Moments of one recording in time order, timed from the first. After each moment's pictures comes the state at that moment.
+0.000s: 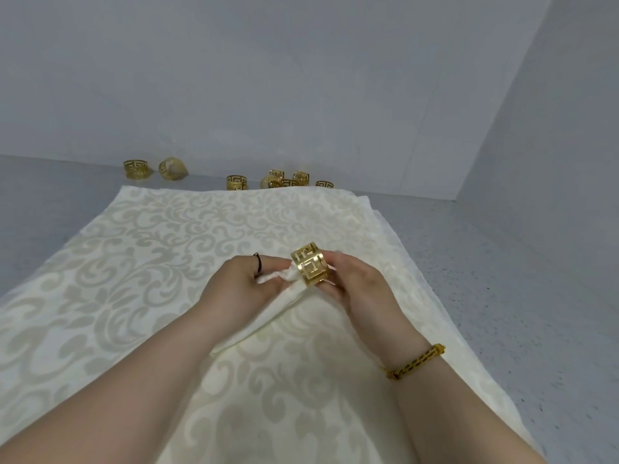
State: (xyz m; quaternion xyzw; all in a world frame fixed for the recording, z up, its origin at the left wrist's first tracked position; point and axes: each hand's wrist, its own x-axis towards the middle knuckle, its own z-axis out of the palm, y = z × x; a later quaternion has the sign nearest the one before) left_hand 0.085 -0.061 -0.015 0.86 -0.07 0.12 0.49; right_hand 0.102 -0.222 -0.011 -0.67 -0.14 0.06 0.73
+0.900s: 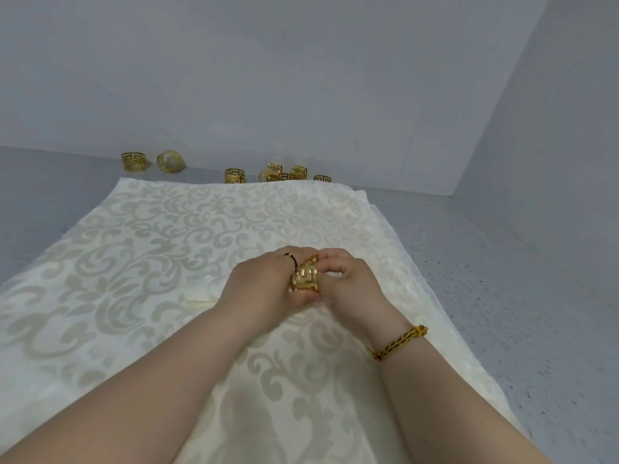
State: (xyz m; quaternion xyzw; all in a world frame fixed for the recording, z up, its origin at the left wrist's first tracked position) left_hand 0.081 -0.089 -0.012 0.94 -0.12 0.15 0.27; right_hand 0.108 -0.216 -0.015 -0.79 -0.12 0.01 0.60
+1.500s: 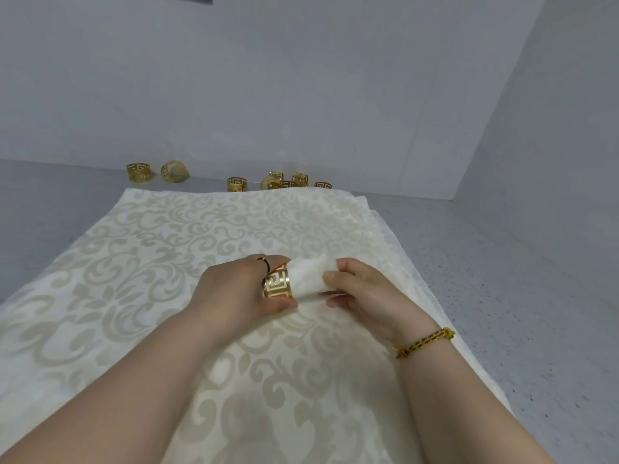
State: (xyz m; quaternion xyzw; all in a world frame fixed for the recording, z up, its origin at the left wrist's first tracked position) left_hand 0.071 -0.064 -0.004 0.97 -0.08 0.13 0.19; right_hand 0.109 -0.238 -0.007 -0.72 -0.09 0.16 0.67
